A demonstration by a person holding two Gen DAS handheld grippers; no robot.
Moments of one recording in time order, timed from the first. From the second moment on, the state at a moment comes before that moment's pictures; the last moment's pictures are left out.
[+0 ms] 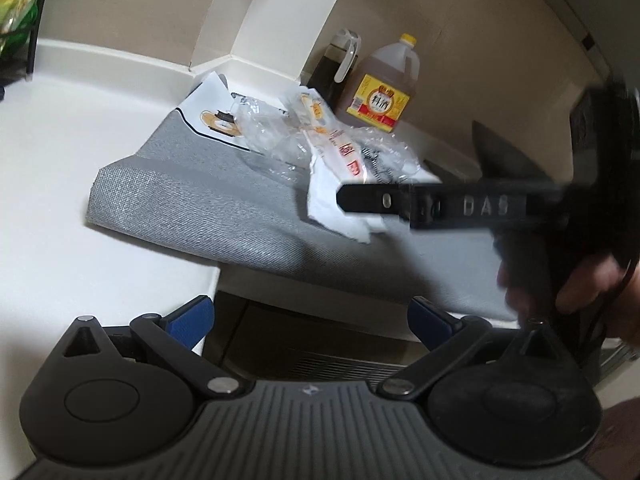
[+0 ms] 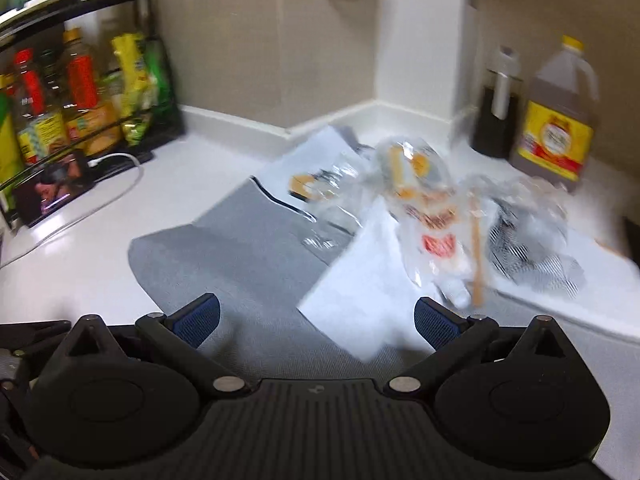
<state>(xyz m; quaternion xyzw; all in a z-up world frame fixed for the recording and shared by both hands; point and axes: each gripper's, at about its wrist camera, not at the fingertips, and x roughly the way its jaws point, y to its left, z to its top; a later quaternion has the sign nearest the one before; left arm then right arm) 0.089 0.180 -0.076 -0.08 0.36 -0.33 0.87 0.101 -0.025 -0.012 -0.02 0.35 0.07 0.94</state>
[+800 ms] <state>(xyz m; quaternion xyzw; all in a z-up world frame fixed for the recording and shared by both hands) 0.127 0.124 -0.024 -0.02 0.31 -0.26 0.91 0.097 -0.119 -0.031 0.01 0.31 0.00 0.95</state>
